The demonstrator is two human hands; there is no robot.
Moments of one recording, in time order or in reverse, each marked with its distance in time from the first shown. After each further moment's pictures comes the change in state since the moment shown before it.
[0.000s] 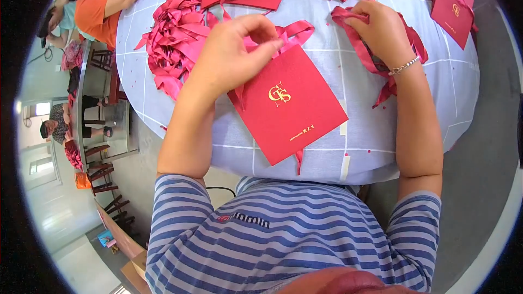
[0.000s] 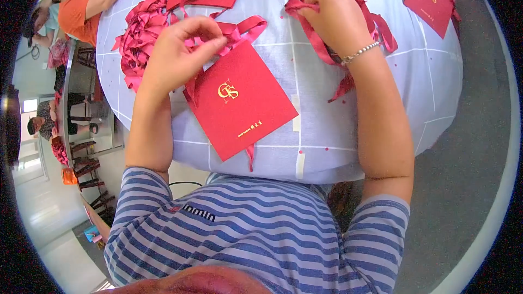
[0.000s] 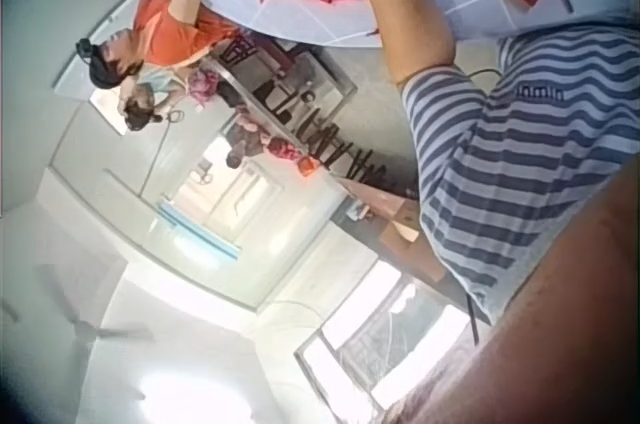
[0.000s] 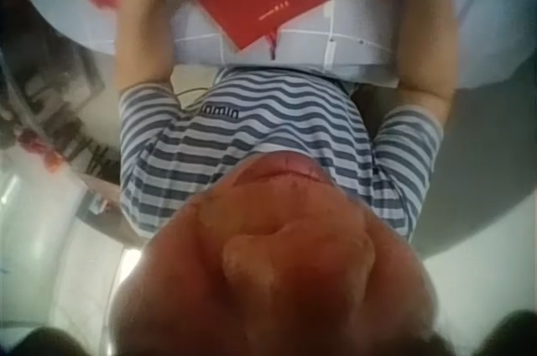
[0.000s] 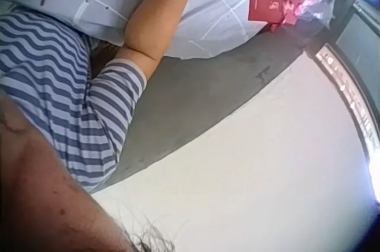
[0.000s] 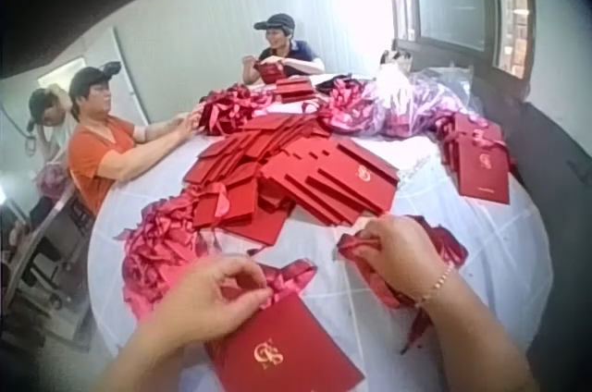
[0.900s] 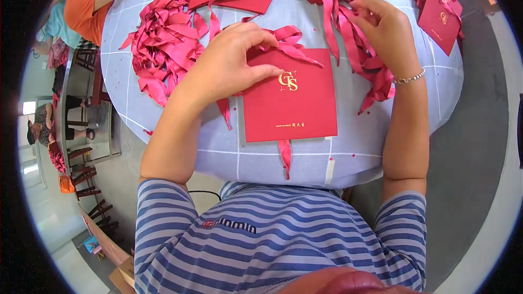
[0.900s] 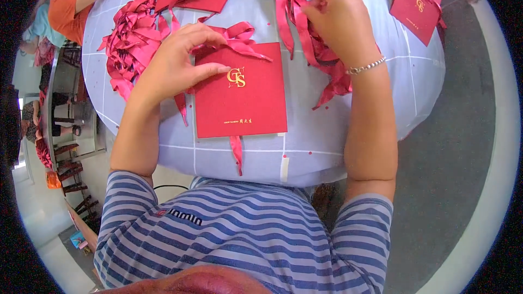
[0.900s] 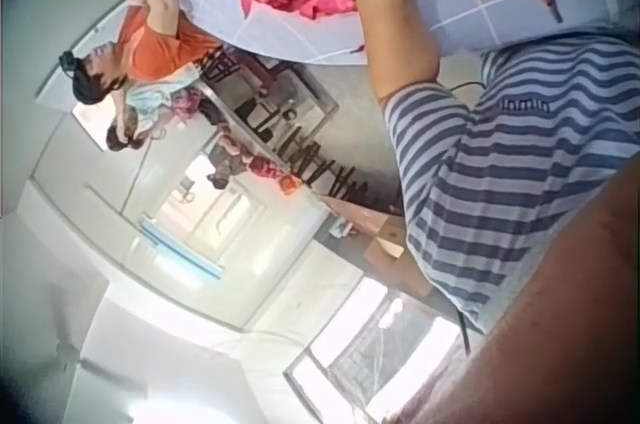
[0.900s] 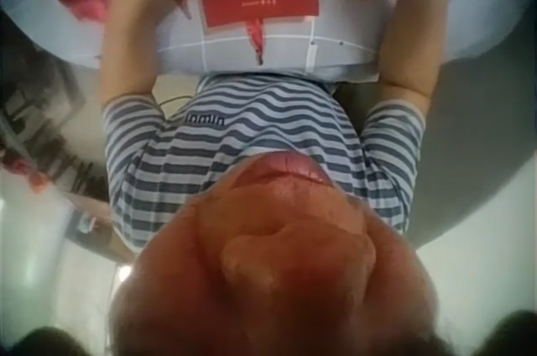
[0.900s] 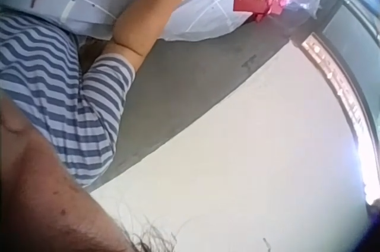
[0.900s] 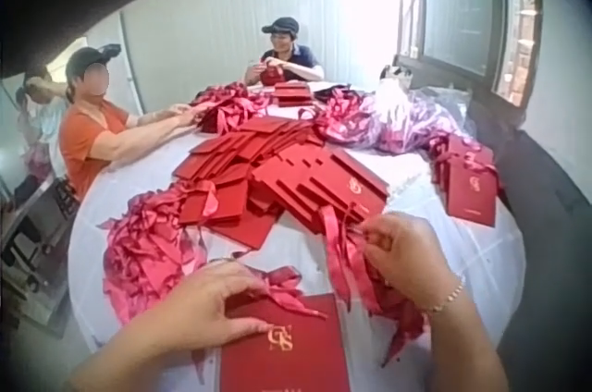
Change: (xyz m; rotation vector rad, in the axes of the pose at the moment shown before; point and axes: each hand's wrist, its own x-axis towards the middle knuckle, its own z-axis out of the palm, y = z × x) left_hand 0.000 -0.013 0.015 0.142 -0.006 0.259; right_hand 0.003 -0.004 -0.033 0.183 0.021 0.080
